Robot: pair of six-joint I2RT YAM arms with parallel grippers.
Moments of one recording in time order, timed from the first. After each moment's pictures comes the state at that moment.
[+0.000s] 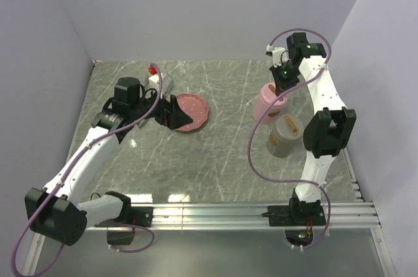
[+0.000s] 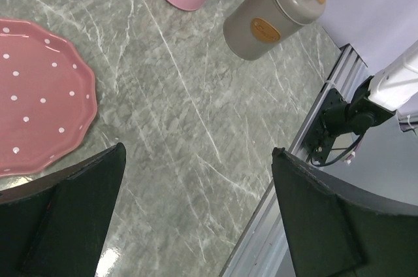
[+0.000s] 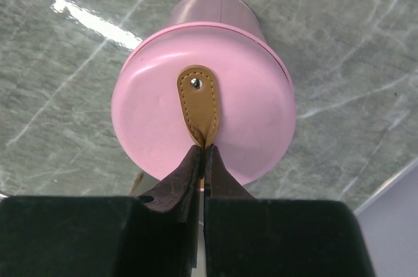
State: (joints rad) left arm -0.33 1.14 1.04 -0.36 0.71 -0.21; right arm 0.06 1.97 2.01 -1.27 -0.20 -0.39
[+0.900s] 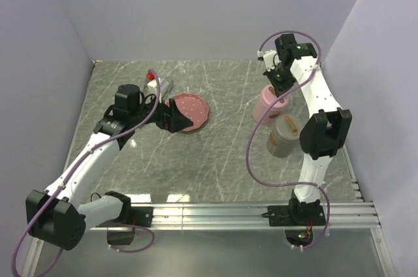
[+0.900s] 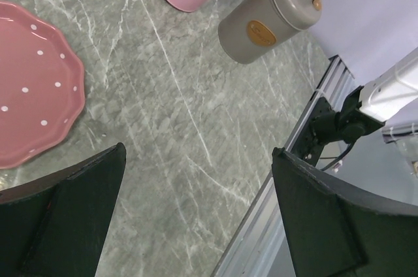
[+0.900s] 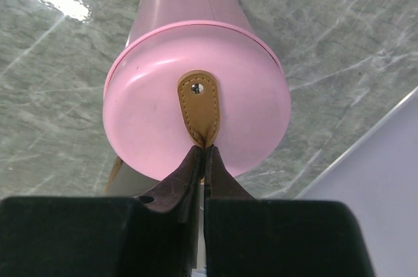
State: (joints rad) left arm -0.33 1.11 0.93 -0.25 0.71 -0.29; right arm 0.13 1.95 2.01 -1.31 -0.04 -0.44
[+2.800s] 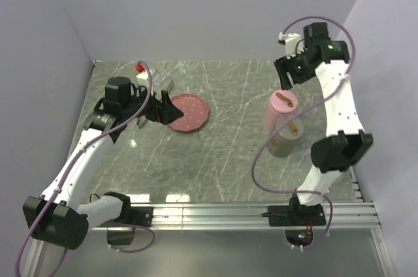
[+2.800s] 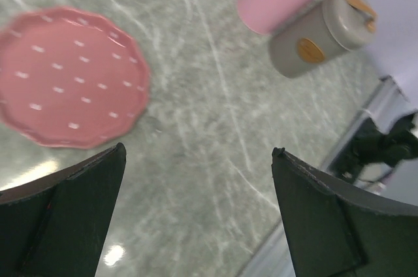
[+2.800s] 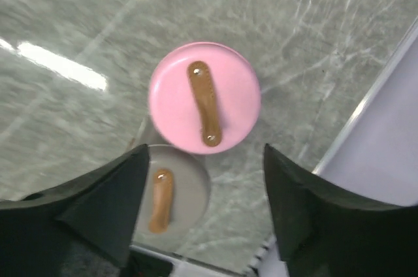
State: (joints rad) left arm -0.26 1.10 1.02 -0.39 0.62 -0.22; right arm 0.06 1.79 2.08 -1.34 -0.13 -0.43
